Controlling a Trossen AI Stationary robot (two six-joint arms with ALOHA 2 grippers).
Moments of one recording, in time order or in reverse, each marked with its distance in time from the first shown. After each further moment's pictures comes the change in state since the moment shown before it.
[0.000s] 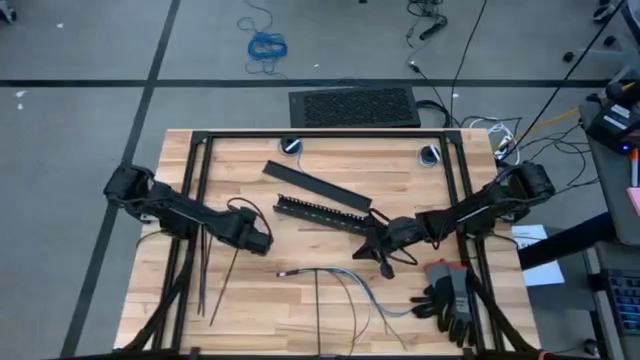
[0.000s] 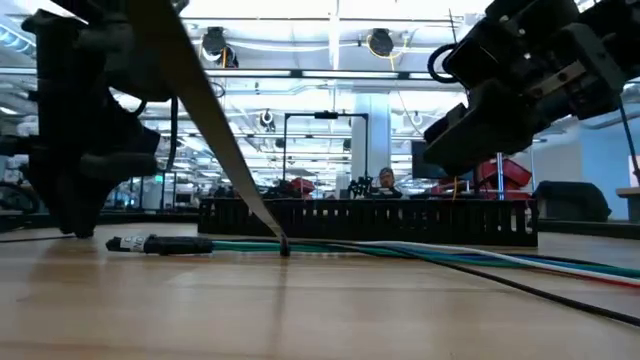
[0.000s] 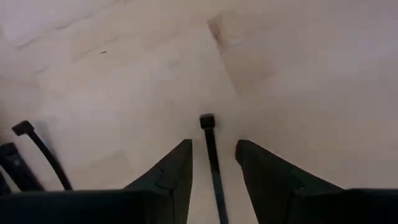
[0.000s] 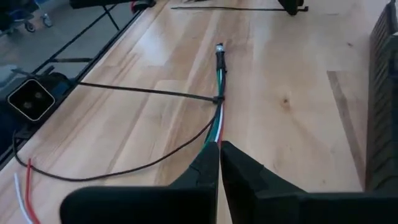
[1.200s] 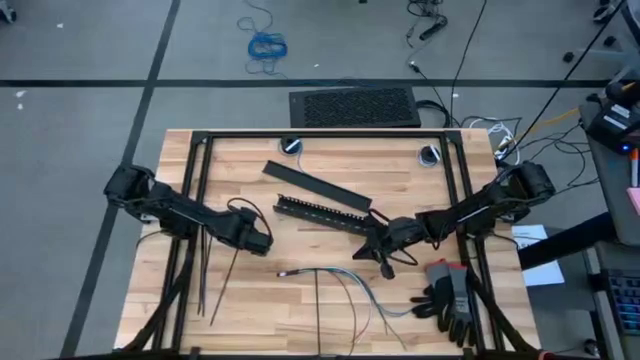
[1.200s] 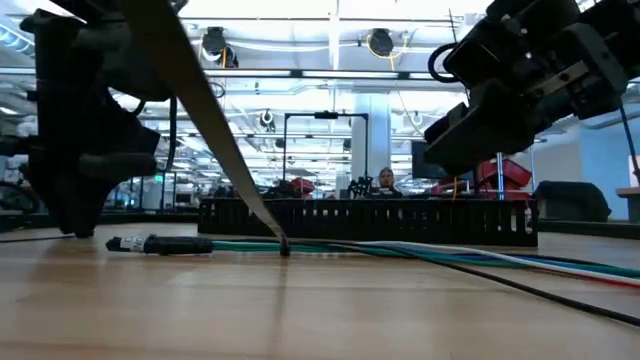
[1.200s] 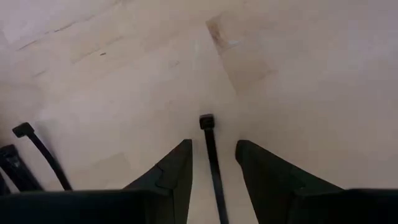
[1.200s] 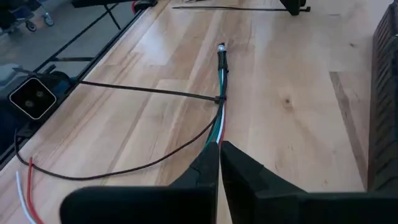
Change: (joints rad) left arm -0.001 0.003 -0.004 0.006 -0.012 0.001; right arm 0.000 0.000 0.000 -0.002 0.000 0.000
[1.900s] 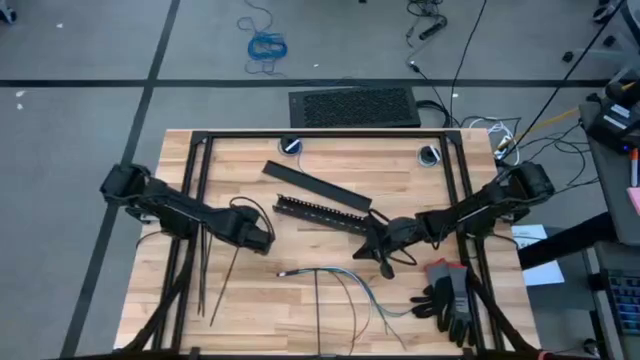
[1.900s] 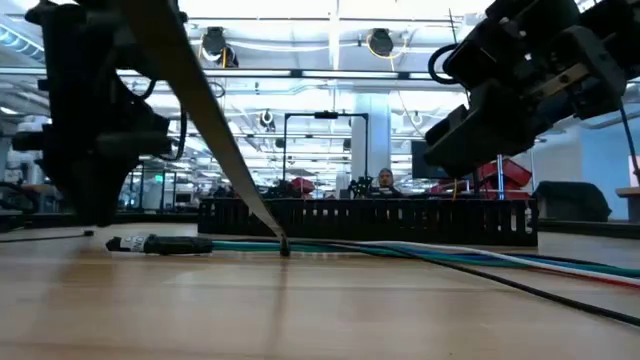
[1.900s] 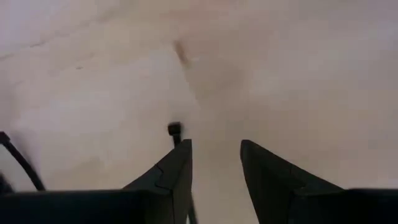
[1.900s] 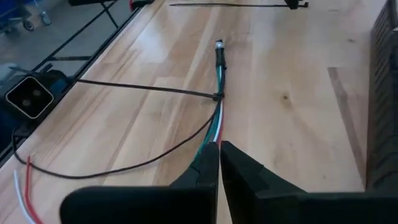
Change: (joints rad) left arm 0.001 -0.088 0.023 -0.005 -0.032 0.002; right arm 0.000 0.000 0.000 -0.012 0.005 0.006
